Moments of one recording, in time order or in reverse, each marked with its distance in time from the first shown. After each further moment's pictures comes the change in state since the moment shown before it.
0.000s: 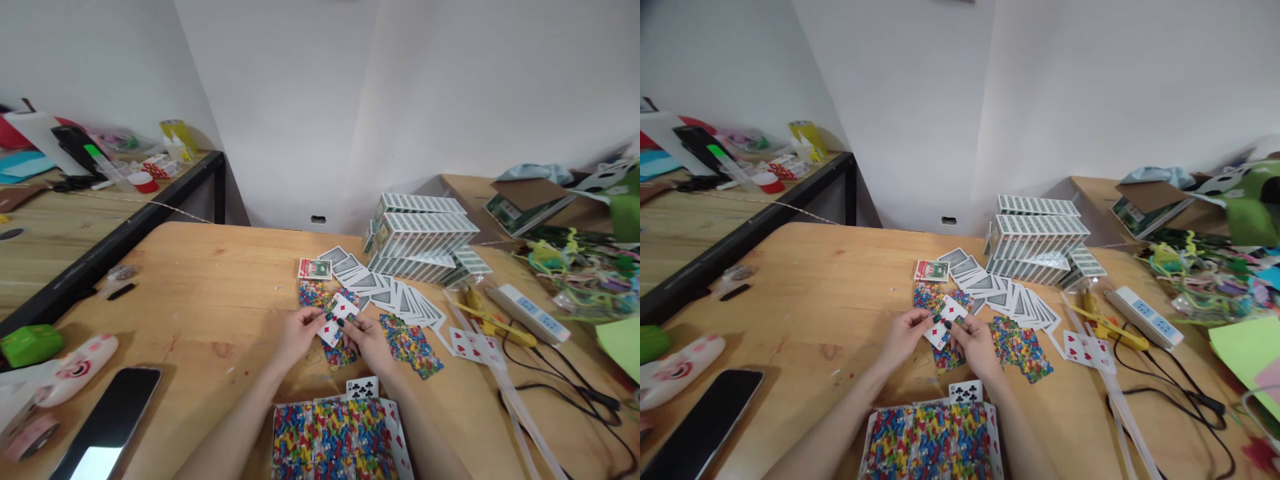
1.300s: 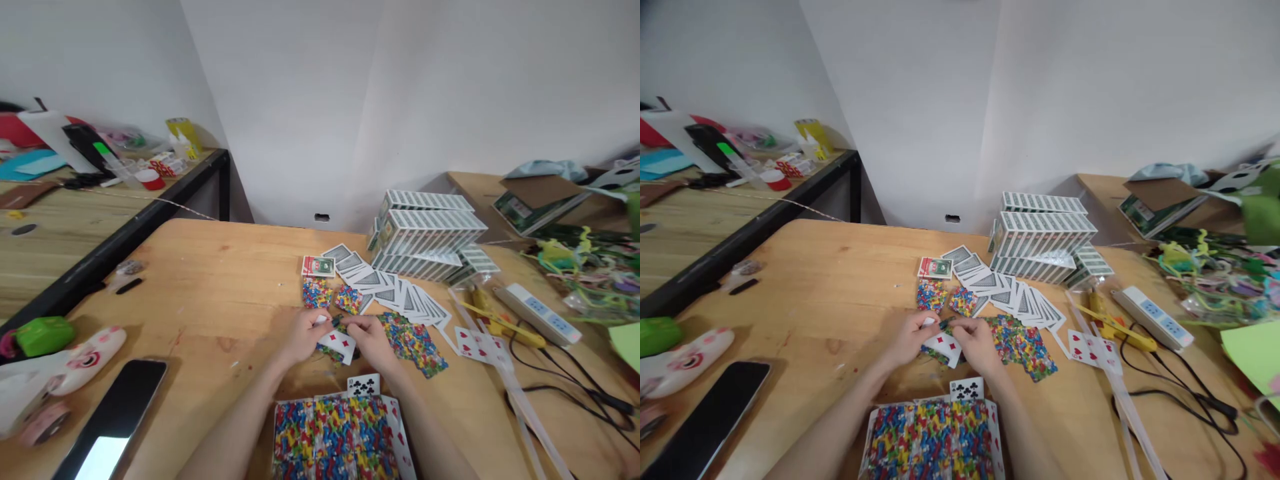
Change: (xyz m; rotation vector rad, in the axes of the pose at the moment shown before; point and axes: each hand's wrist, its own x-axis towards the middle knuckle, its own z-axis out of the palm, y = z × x) left_hand -0.002 -0.003 -0.005 0.298 -0.182 0.095; right_hand 0.000 -0.002 0.000 -0.220 0.066 0.064
